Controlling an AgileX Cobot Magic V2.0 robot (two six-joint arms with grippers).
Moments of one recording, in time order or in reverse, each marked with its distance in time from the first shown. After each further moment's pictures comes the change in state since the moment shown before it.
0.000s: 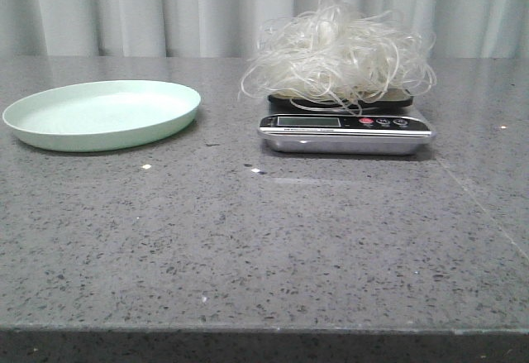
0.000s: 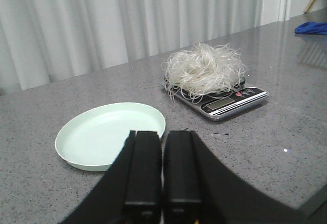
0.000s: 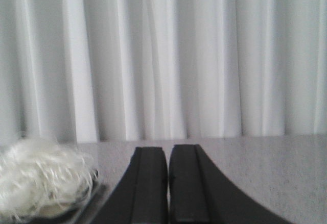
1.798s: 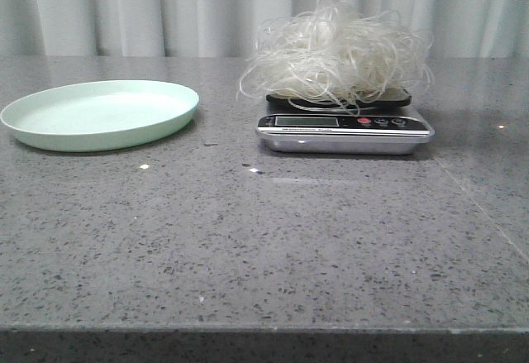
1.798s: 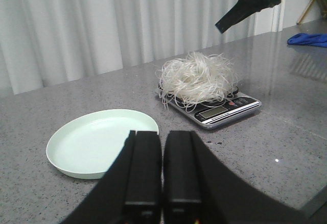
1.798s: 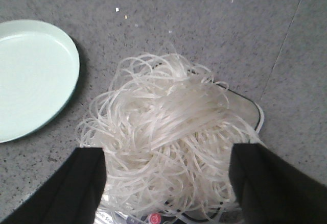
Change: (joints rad) left arm 0.000 0.000 0.000 -0.033 -0.021 0.000; right arm 0.430 1.465 -1.340 -0.004 0.875 -0.052
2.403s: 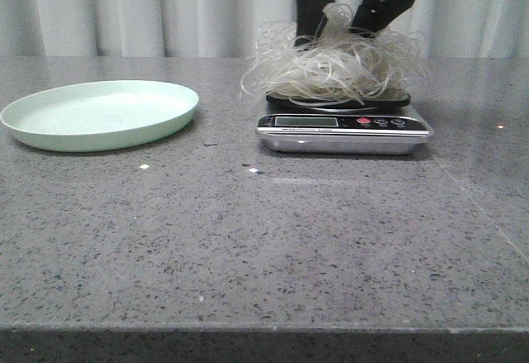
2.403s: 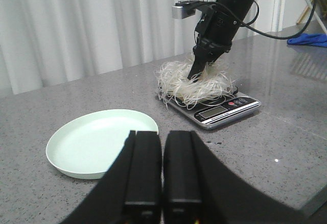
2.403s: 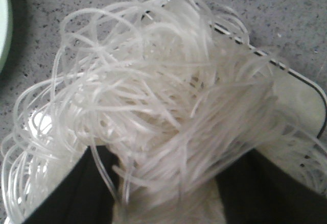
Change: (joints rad) left arm 0.000 0.000 0.000 0.000 0.000 0.000; right arm 0.001 0.415 -0.333 -0.009 0.281 -0.011
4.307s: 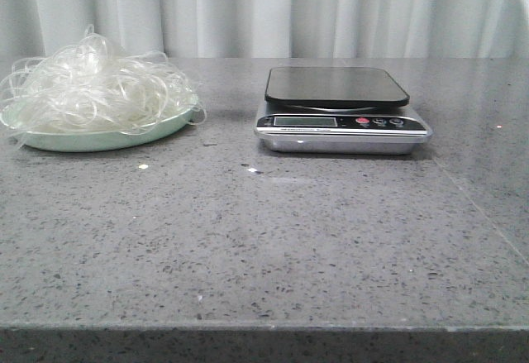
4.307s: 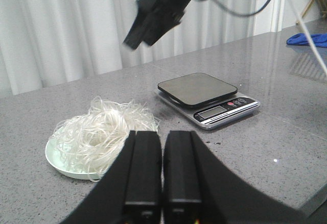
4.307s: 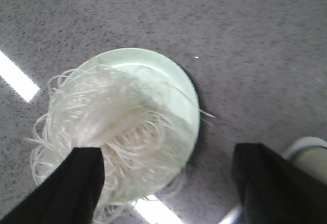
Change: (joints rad) left arm 0.000 0.000 0.000 0.000 0.000 0.000; right arm 0.124 0.143 -0.558 0.173 0.184 0.011
